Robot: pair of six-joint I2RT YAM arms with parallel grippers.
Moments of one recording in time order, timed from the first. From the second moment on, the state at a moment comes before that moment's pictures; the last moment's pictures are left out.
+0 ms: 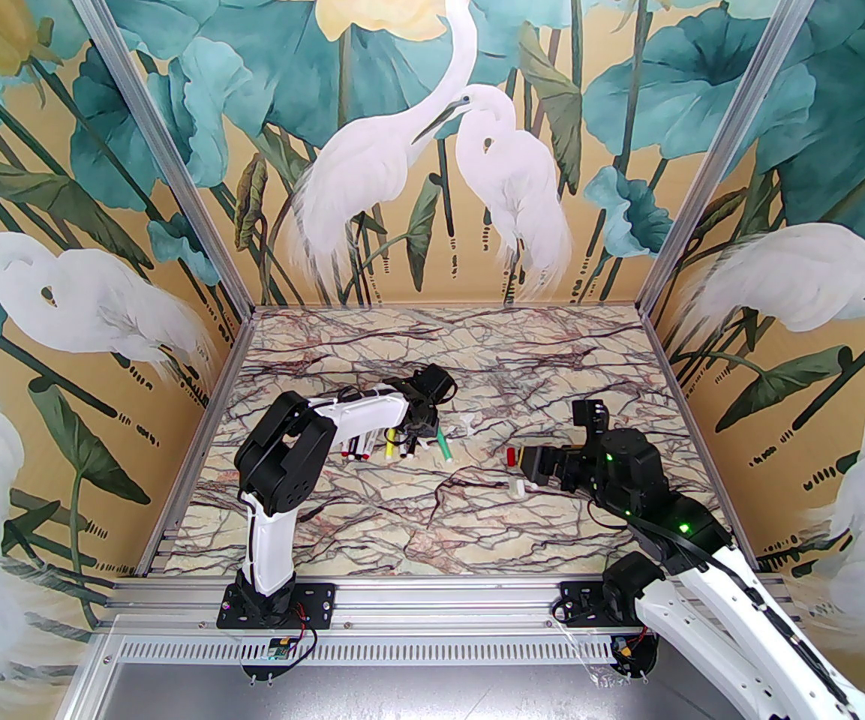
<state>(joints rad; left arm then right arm) -0.69 2.00 1.35 -0.61 -0.26 -0.51 0.47 0.58 0.60 -0.60 -0.13 0.50</state>
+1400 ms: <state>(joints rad) -0.76 1.95 1.40 -0.69 -0.09 -0.86 0.47 0.60 0.64 -0.70 -0.15 0.50</state>
